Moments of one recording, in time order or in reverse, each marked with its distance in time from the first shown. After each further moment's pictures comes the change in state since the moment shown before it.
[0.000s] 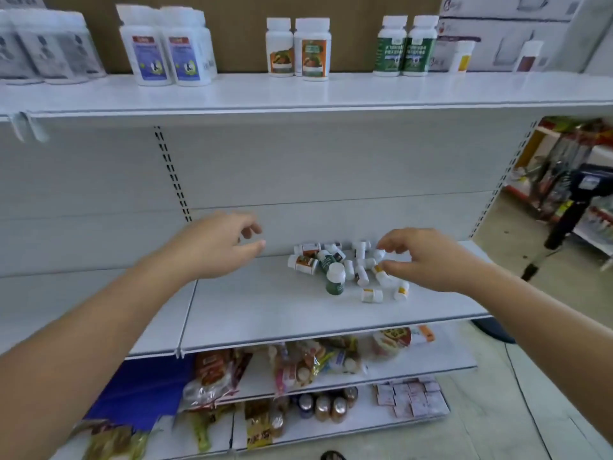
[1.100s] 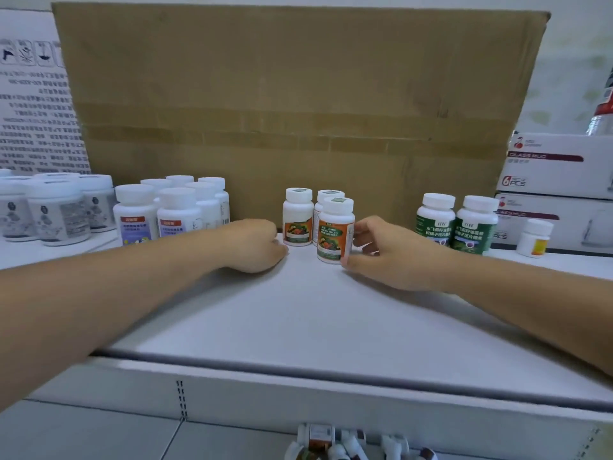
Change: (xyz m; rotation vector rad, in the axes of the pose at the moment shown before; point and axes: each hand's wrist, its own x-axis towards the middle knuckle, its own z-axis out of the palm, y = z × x) left_hand 0.226 0.029 -0.154 0.191 0.010 -0.307; right_hand 0.232 -0.045 -0.187 0.132 0.133 -0.295
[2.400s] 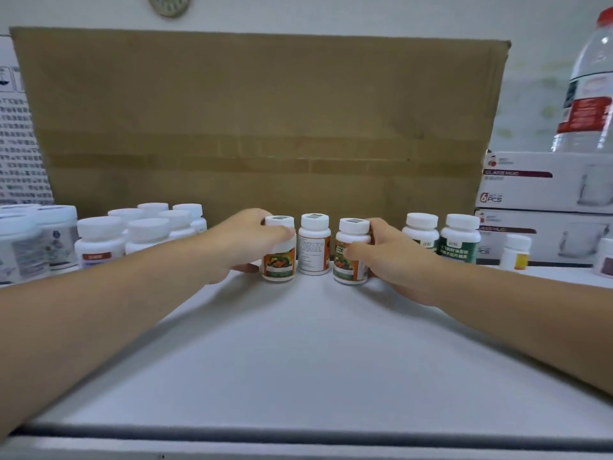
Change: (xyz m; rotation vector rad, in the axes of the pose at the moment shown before) left_hand 0.010 0.019 -0.021 -0.946 0.114 -0.033; right_hand 0.024 0.010 -0.002 0.718 0.174 0.154
